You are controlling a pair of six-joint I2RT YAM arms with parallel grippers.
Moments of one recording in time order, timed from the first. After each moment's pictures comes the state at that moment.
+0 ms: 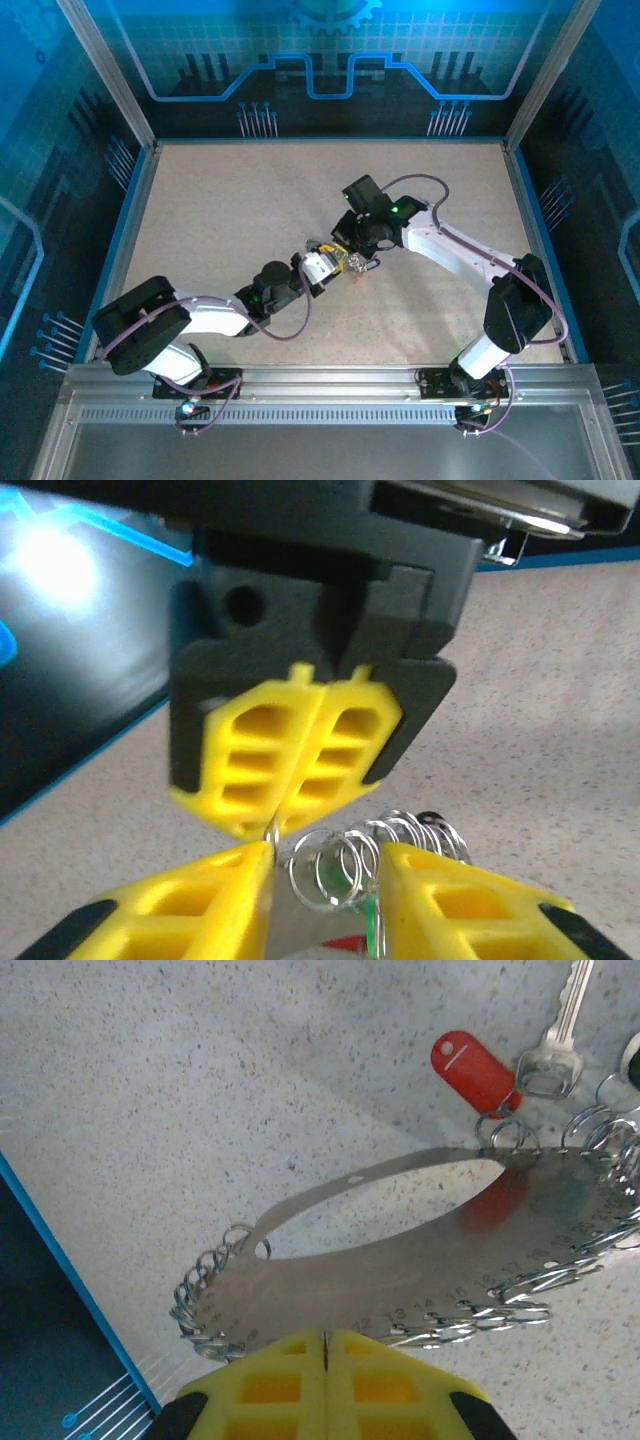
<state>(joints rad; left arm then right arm) -0.87 1.50 0.42 0.95 -0.11 0.33 0.67 1.60 1.32 -0.76 -0.18 1.30</state>
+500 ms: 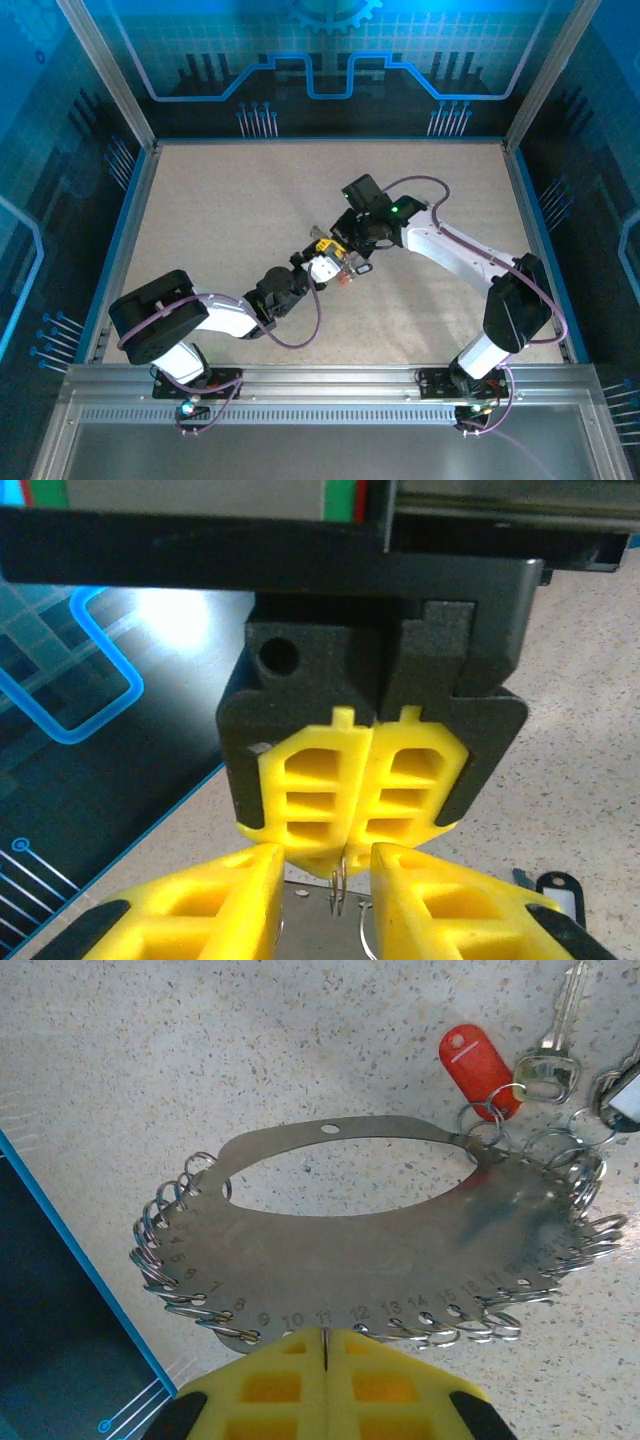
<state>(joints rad) -0.89 1.58 0.41 1.15 -0.31 0.49 0.67 1.61 1.32 -0.74 -0.19 1.36</state>
